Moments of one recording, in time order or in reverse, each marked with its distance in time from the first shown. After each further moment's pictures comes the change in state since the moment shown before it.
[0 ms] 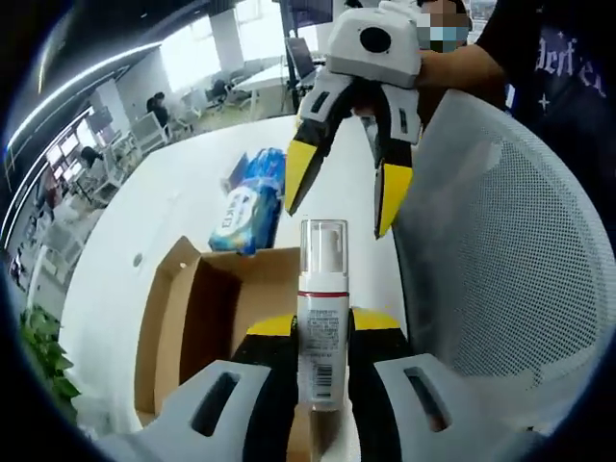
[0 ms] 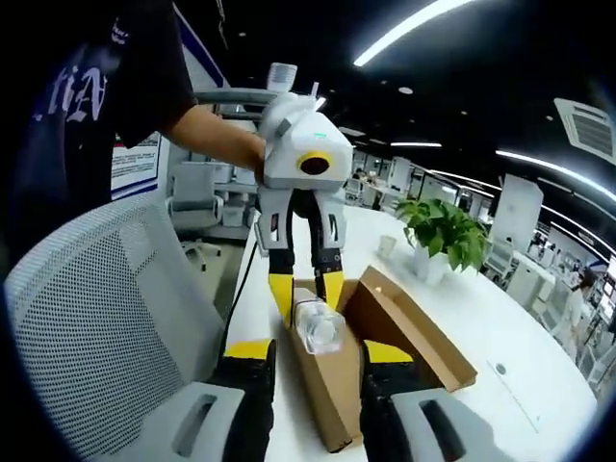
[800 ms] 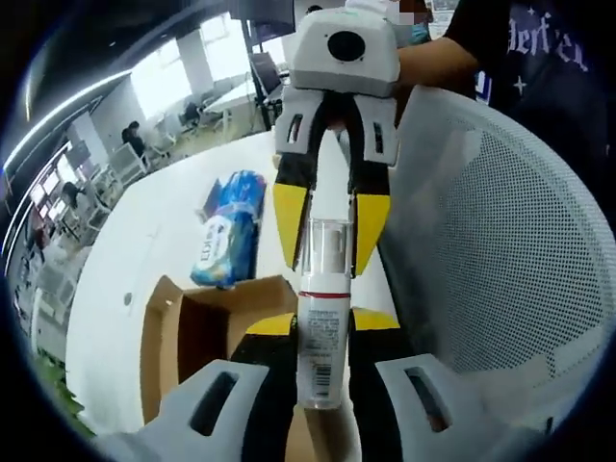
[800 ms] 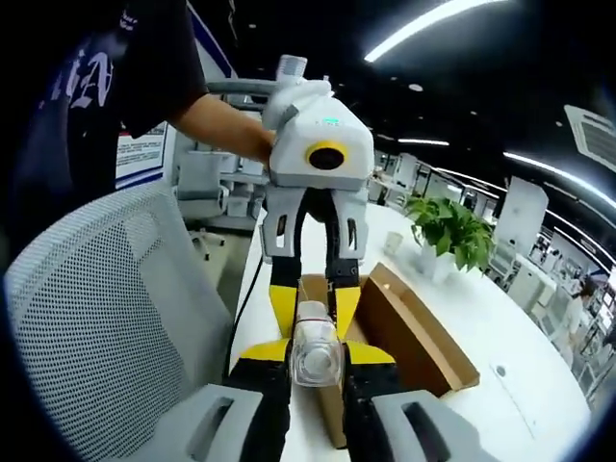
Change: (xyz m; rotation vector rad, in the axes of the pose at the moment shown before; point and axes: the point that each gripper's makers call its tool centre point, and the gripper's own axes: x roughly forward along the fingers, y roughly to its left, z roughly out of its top) left arm 0.017 -0.016 0.017 0.137 -0.028 -0.065; right arm 0.000 0.014 -0.003 -0.026 0.057 -0.003
